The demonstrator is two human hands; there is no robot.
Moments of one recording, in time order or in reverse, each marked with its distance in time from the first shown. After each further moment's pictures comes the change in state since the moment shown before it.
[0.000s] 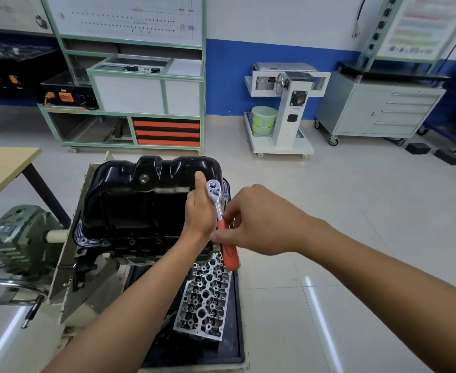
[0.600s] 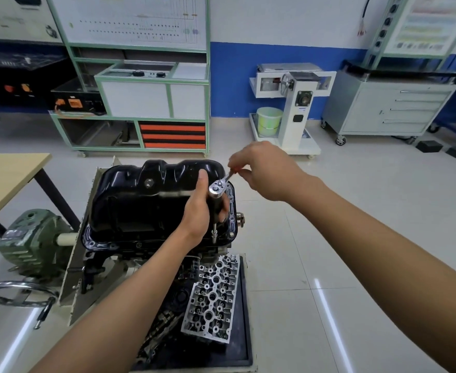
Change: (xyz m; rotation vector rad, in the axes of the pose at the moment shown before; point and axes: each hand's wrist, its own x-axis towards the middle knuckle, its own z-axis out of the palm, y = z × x) left_hand 0.008 0.009 -0.016 0.029 -0.289 -0.030; right_hand 0.070 0.047 -0.028 -0.247 0.236 -0.087
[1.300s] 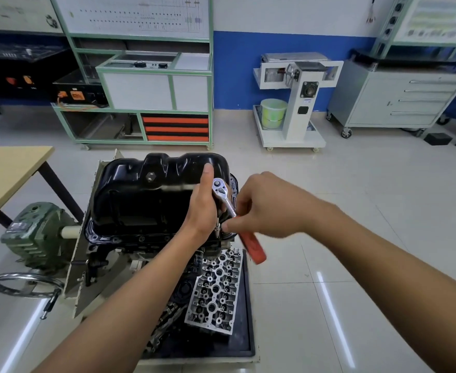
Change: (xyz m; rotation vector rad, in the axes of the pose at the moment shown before) left_hand -0.003 0.002 0.009 -0.044 0.099 0.047; right_hand -0.053 -0.042 -0.009 0.266 -0.307 0.102
